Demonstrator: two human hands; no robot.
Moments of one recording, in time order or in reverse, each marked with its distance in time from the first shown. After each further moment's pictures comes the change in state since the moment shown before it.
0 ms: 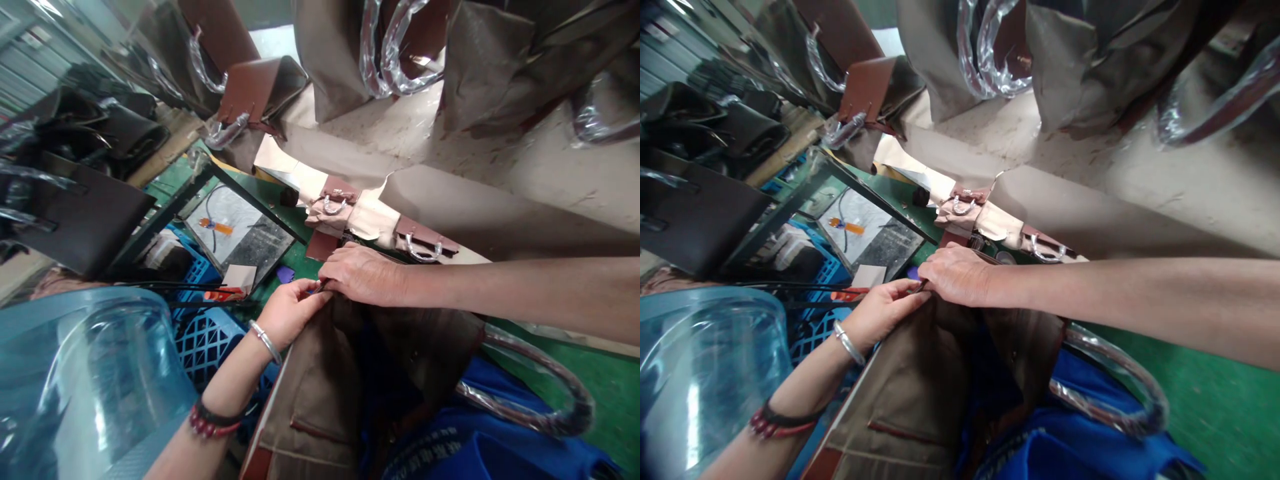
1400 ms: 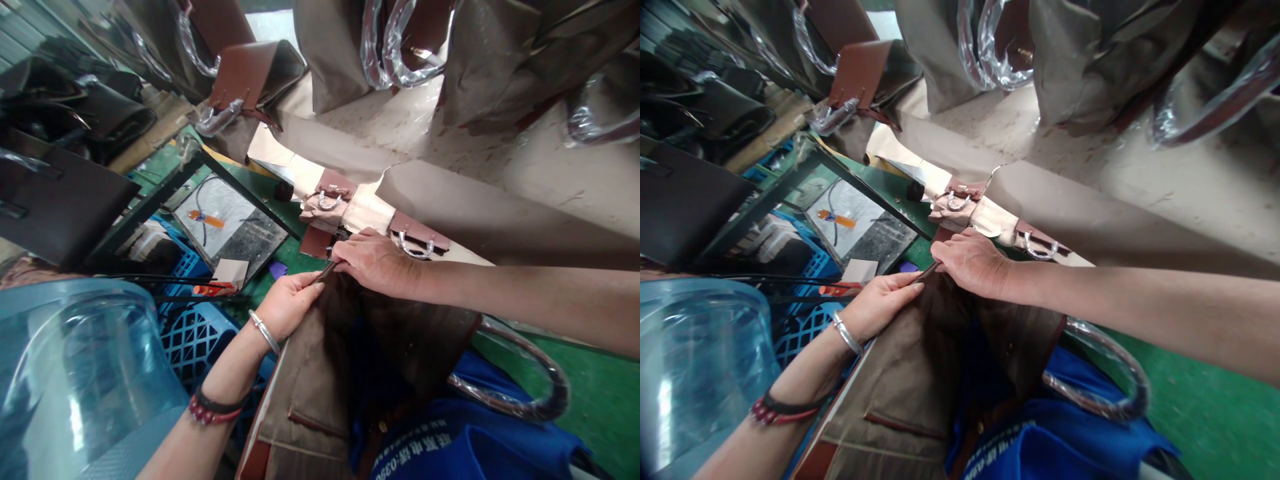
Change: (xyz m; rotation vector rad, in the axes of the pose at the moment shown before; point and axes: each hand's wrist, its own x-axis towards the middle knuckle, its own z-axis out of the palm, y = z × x) left_hand 0.008 -0.003 0.004 -0.006 -0.081 0.102; right_hand -0.022 0.019 0.012 -0.177 0.242 0.071
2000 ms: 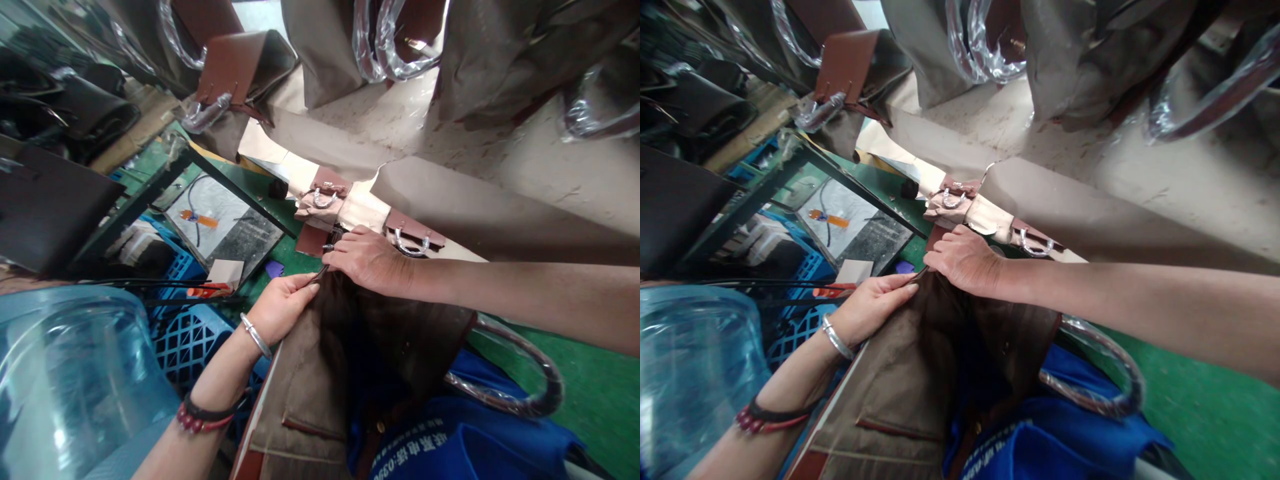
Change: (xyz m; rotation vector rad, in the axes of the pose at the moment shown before) left_hand 0.001 0.005 -0.001 -0.006 0.007 -0.037; right_hand 0.001 0.002 -0.001 -0.089 -0.103 -0.085
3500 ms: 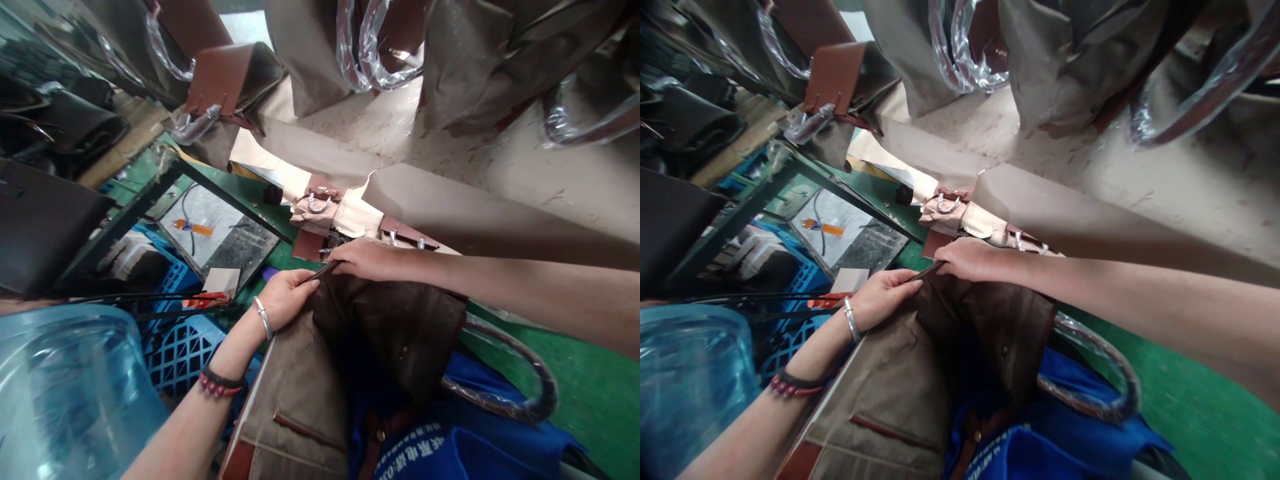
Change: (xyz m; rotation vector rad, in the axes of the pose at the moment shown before) left_hand 0.034 -0.006 -0.007 0.280 -0.060 0.049; right_hand 0.006 0.032 0.009 0.344 -0.298 0.184
